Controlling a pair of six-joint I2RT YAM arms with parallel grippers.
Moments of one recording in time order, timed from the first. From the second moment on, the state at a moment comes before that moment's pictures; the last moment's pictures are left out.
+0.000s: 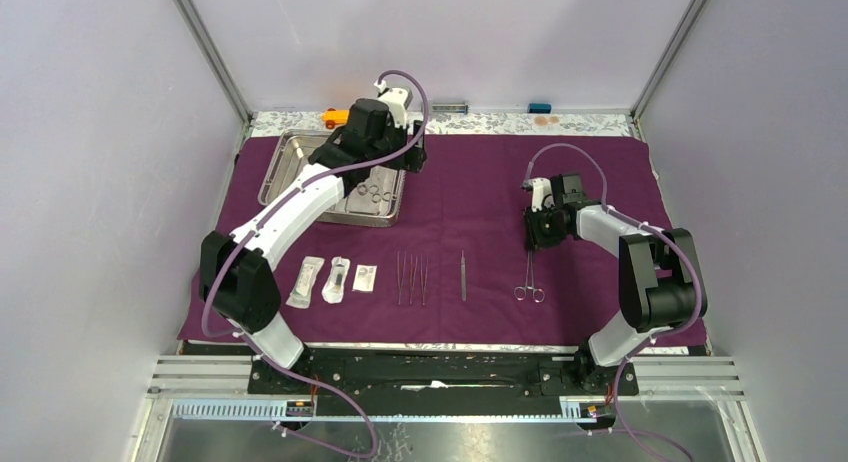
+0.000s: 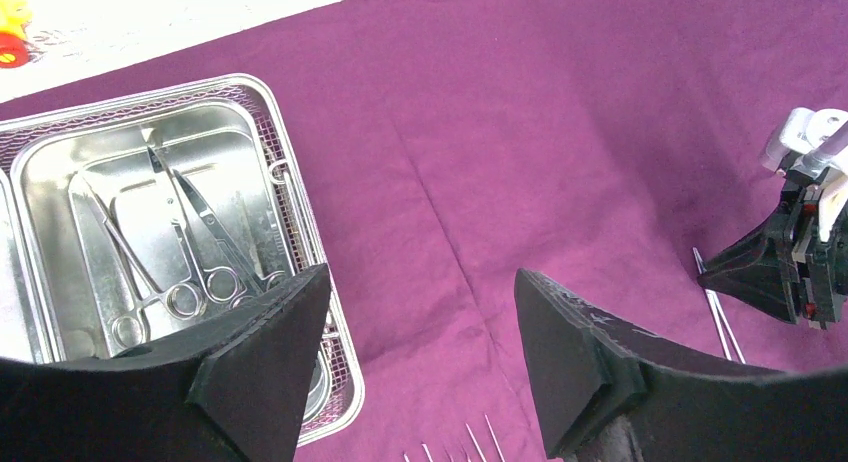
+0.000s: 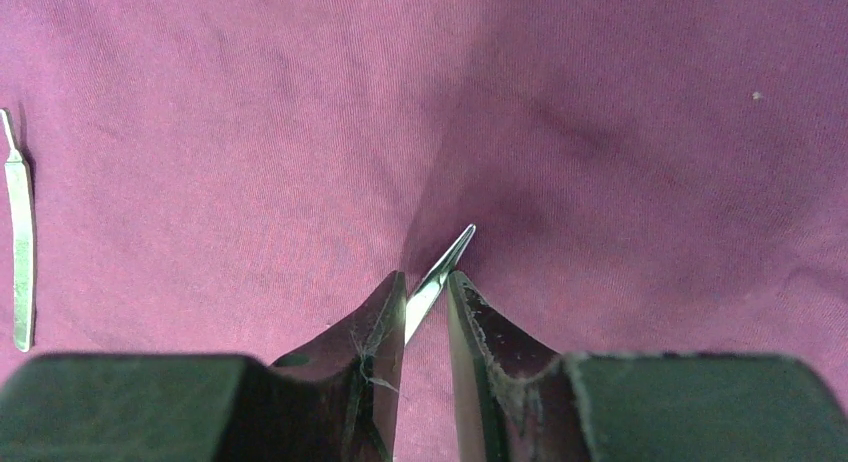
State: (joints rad) left arm -0.49 1.64 1.48 -0.36 0.05 -0.18; right arm 0.14 1.62 0.85 -0.36 -0.28 -0.15
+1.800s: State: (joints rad) left arm -0.17 2.44 2.13 -0.58 0.05 -0.02; right arm 0.14 1.35 0.85 -0.33 -0.30 -0.22
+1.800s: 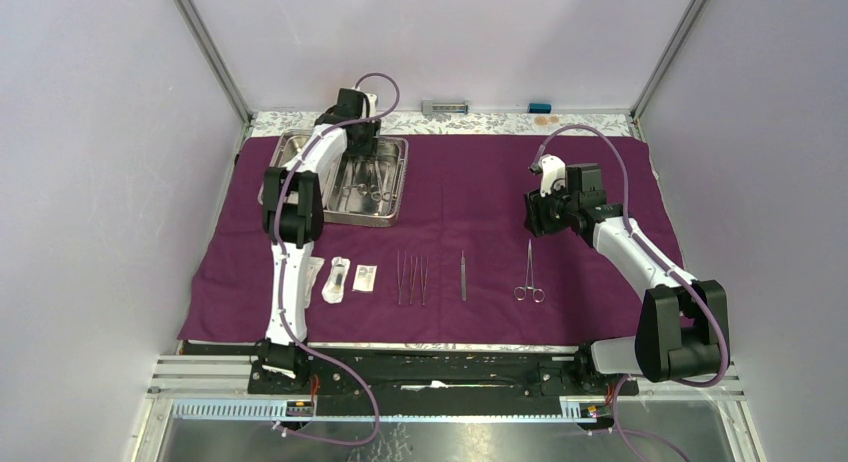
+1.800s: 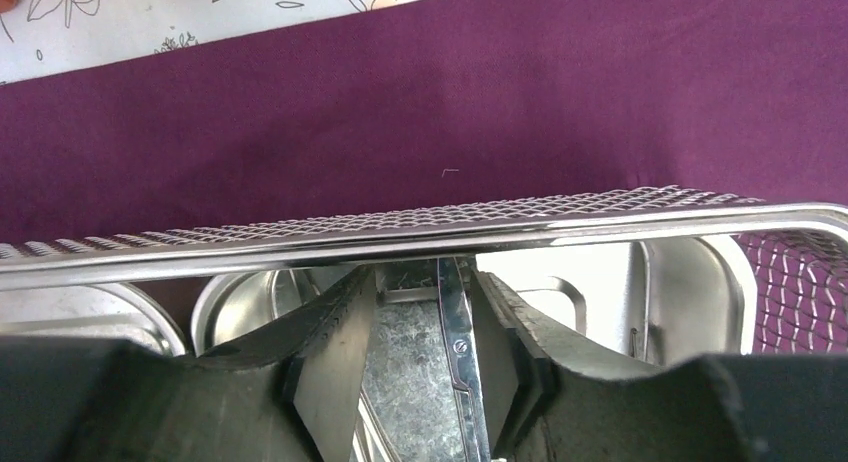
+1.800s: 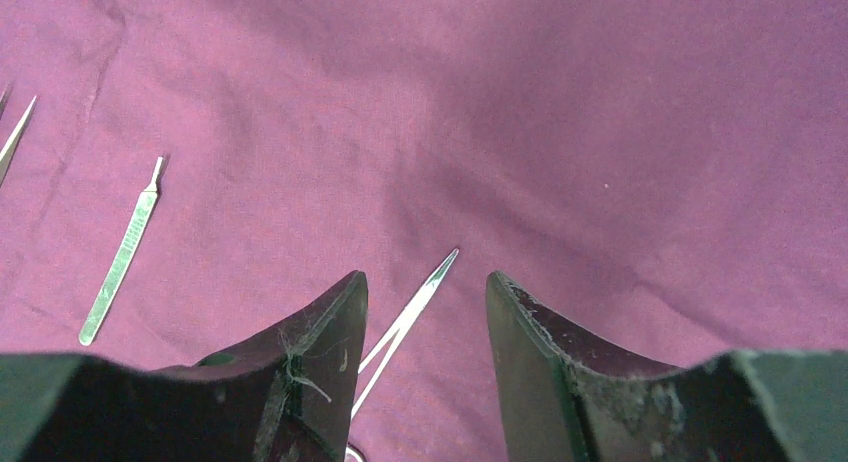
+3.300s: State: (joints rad) left arm -0.17 2.50 2.21 -0.60 0.07 -0.06; right arm 0.14 1.35 0.84 -0.33 -0.31 -0.22
